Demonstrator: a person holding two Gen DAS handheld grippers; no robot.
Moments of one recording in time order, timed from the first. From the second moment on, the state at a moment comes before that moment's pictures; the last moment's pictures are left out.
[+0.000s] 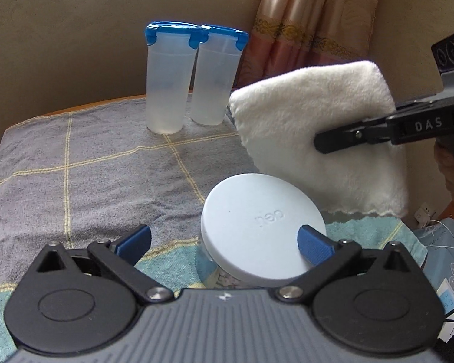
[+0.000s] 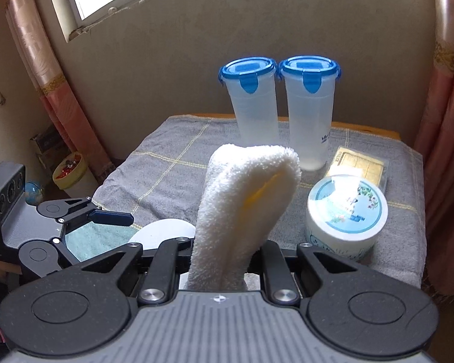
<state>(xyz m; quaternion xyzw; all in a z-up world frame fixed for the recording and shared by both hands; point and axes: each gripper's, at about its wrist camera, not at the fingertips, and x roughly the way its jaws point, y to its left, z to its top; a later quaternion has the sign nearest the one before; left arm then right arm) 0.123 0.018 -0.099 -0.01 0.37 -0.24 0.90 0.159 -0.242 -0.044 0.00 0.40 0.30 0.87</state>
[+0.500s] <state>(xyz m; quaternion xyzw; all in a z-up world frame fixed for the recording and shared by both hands) 0.116 0.013 -0.101 -0.02 0.36 -0.22 0.91 0.138 -0.239 -0.094 -0.02 0.47 0.31 0.83</state>
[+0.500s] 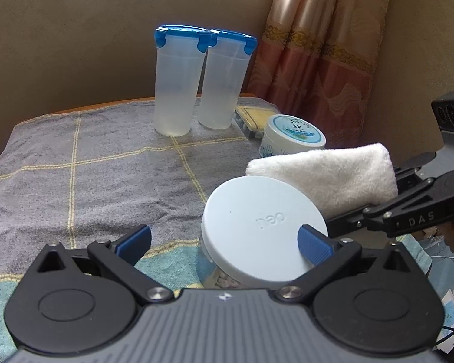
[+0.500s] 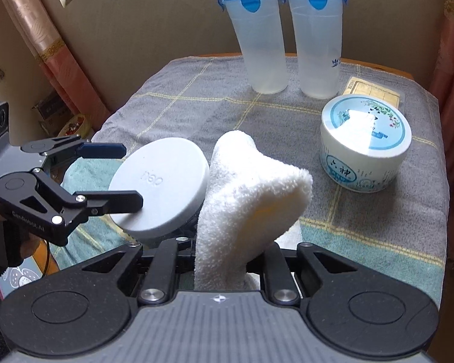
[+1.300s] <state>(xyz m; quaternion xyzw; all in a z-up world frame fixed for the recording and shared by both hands) 0.111 0.008 -0.098 -0.02 0.37 -0.19 0.91 0.065 -0.223 -0.087 -0.01 0.46 0.33 0.82</state>
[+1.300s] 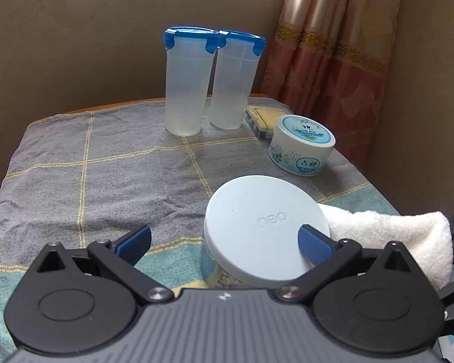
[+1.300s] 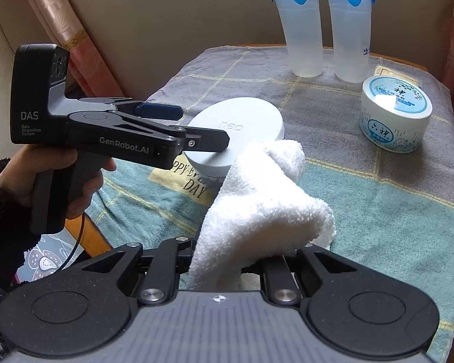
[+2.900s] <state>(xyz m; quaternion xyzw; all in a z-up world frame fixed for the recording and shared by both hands) 0.116 0.012 -0.097 -0.04 0.39 -0.18 0.90 0.083 -0.209 -0.083 -0.07 0.45 0.32 0.83</state>
